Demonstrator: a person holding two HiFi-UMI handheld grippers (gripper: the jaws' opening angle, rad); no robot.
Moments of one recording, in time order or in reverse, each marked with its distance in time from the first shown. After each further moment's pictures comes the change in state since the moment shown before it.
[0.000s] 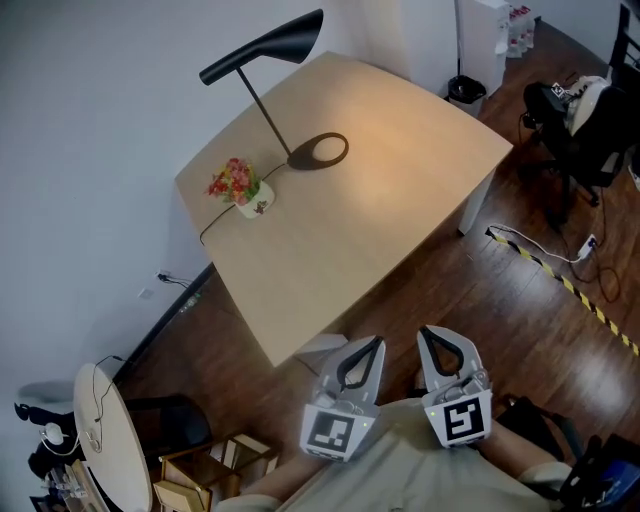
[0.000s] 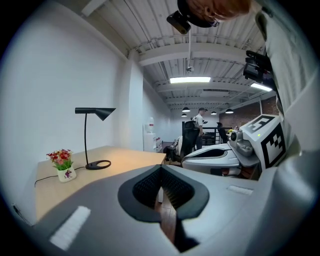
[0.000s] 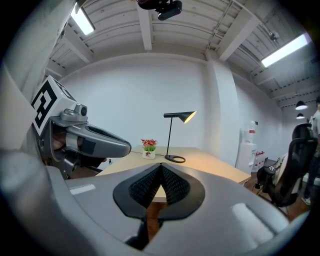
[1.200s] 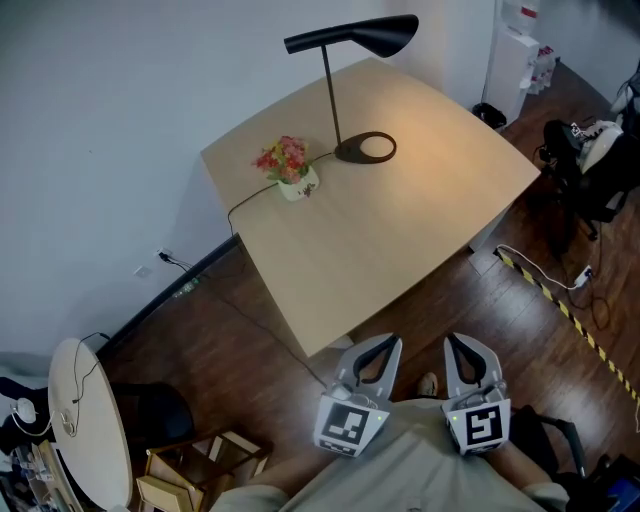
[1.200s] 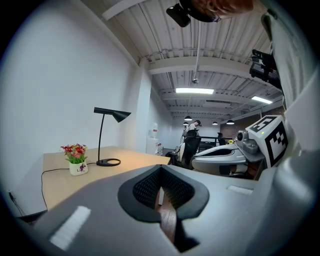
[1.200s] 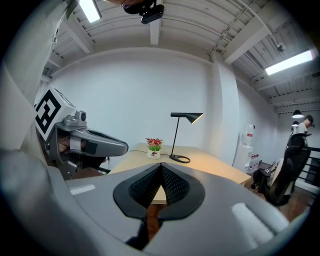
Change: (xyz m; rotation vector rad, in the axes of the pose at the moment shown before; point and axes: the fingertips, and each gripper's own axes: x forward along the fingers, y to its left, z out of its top) left arm -0.077 0.065 -0.027 -0.072 -0.045 -0.016; right arm 0.007 0.085 0.013 -0.020 0.058 -0.069
